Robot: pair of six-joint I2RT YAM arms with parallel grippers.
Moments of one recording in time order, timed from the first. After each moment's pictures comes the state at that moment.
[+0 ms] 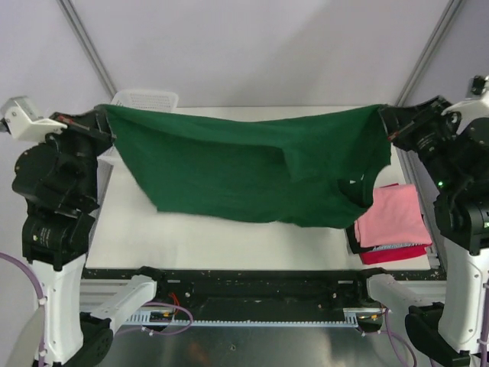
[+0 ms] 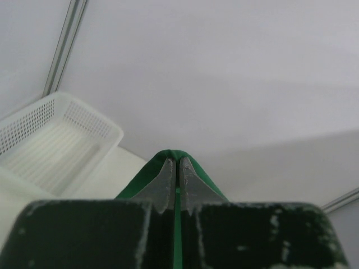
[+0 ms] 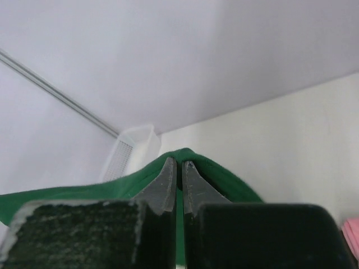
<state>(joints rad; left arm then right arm) -0.25 0.88 1.62 -0.59 -0.44 -0.52 0.15 1.01 1.80 -0.81 -0.02 0.62</state>
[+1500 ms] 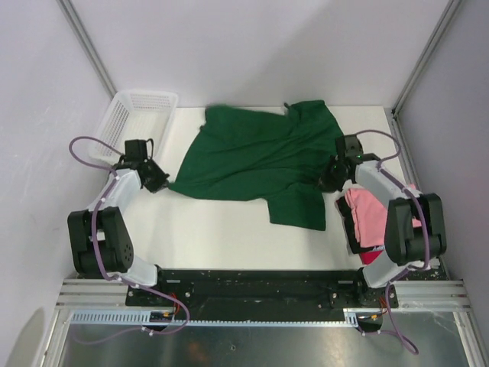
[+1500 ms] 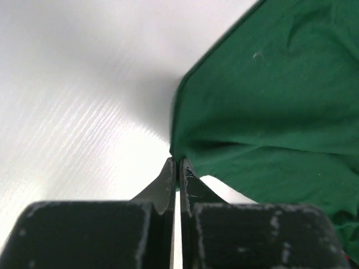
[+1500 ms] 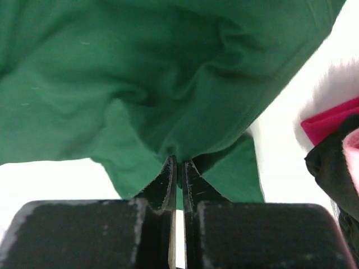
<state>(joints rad) 0.11 1.49 1.02 -0.50 0.05 -0.64 0.16 1.55 1.11 -0.55 -0.14 0.66</state>
